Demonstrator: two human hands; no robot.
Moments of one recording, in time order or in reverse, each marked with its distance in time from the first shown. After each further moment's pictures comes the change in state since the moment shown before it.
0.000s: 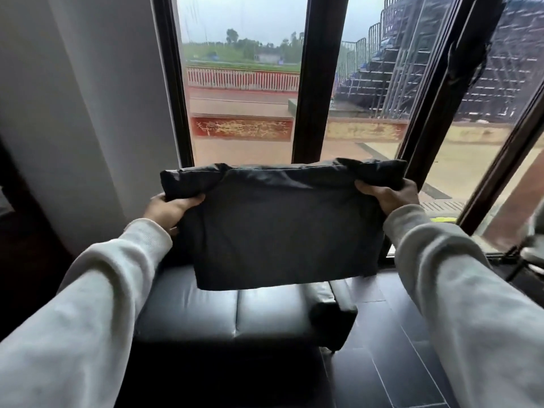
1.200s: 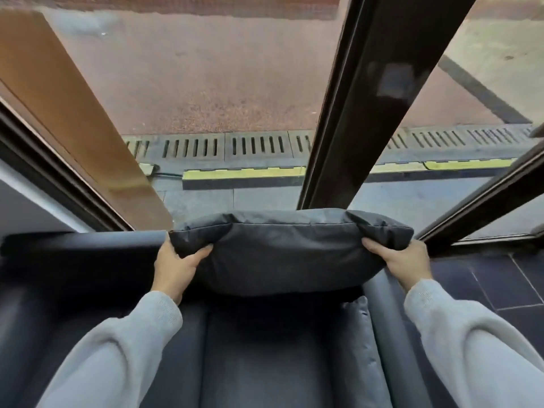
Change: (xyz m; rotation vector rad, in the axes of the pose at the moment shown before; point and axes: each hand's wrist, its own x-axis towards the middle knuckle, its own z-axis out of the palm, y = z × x) left_hand 0.636 -0.402 0.246 0.242 0.037 -0.201; right_hand 0.553 0.532 0.242 -0.406 -0.056 0.401
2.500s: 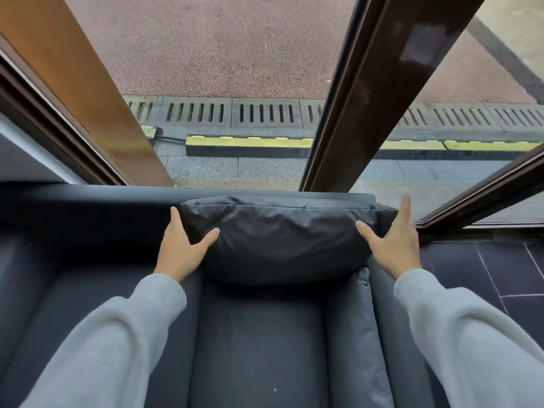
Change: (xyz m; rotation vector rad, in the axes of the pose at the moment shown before) left_hand -0.023 -0.048 0.021 0.541 -0.046 -0.100; right_hand 0.001 0.050 0.035 -0.472 -0.043 -0.117
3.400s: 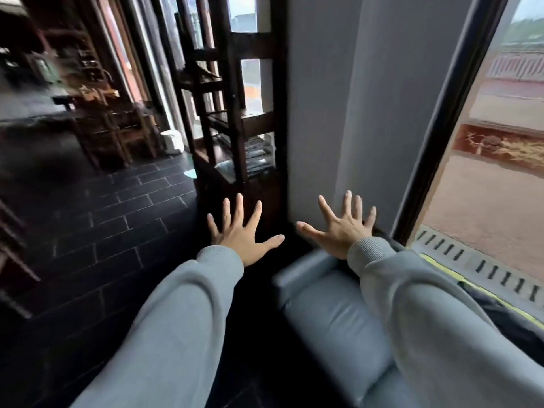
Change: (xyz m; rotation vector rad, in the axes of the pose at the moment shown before) left_hand -0.664 -0.164 -0.459 0.498 0.591 -0.335; right_hand -0.708 -0.401 -0.050 -0.531 -0.444 -1.301
